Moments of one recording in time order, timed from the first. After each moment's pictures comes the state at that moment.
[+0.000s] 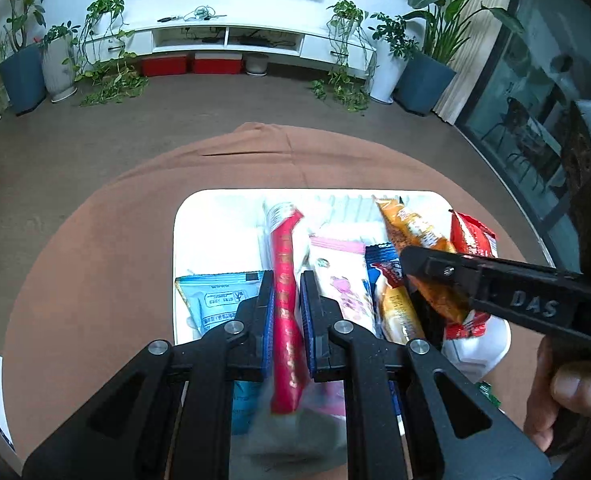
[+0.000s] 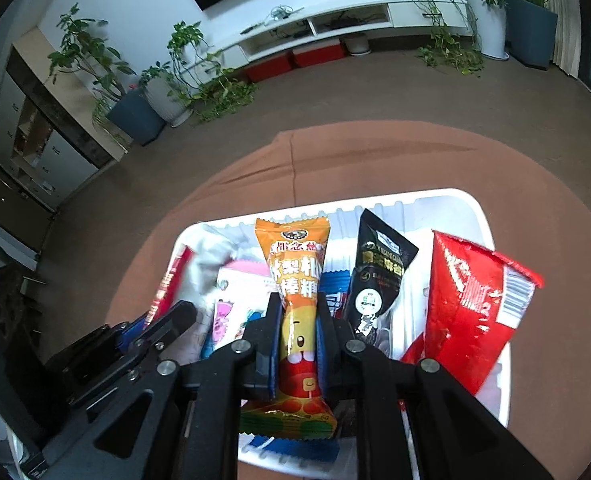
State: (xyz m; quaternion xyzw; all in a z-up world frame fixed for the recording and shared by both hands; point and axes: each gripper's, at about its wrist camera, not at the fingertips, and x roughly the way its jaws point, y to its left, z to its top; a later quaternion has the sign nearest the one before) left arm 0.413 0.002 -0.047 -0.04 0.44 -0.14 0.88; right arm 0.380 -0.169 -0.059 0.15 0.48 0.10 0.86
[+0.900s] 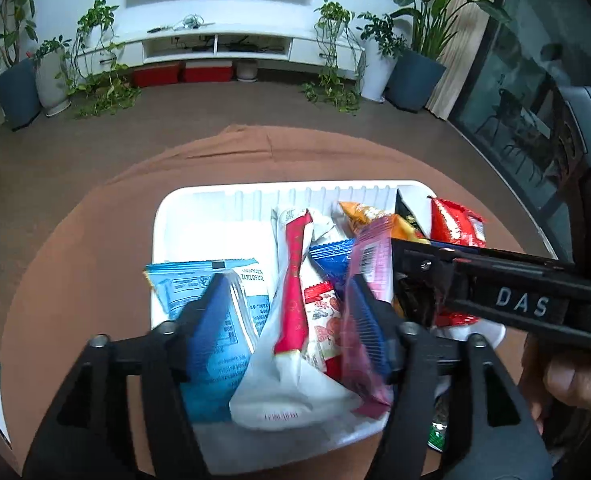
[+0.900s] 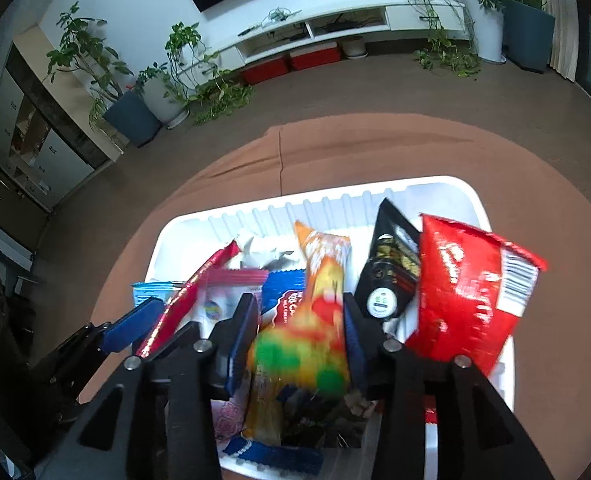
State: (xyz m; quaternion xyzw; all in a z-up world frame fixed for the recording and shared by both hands) left arm 0.422 -0.016 -0.064 -0.03 0.42 -0.16 0.89; right arm 0.366 -0.181 -0.058 0.15 0.47 0.10 0.87
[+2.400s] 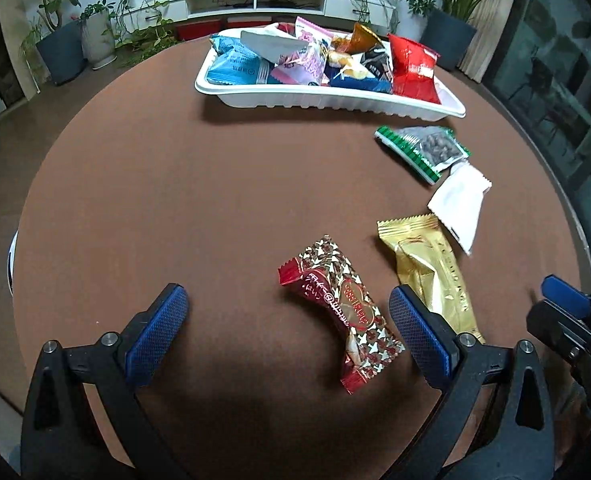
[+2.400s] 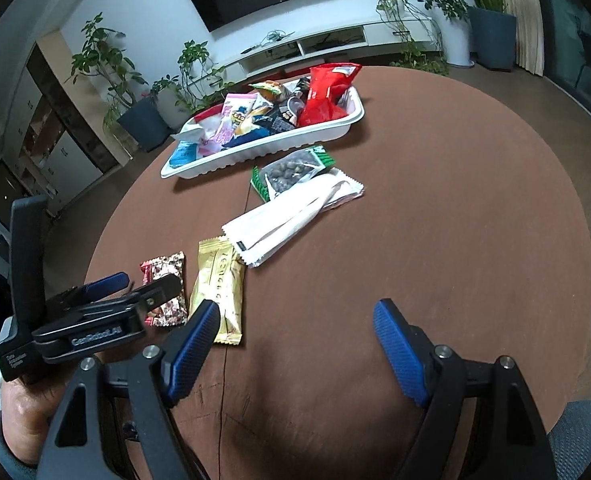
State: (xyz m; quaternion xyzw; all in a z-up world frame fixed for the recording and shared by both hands) left arm 0.151 -0.020 -0.110 0.00 0.49 -0.08 0.87; right arm 0.066 -0.211 -0.088 0.14 0.43 0.09 0.89
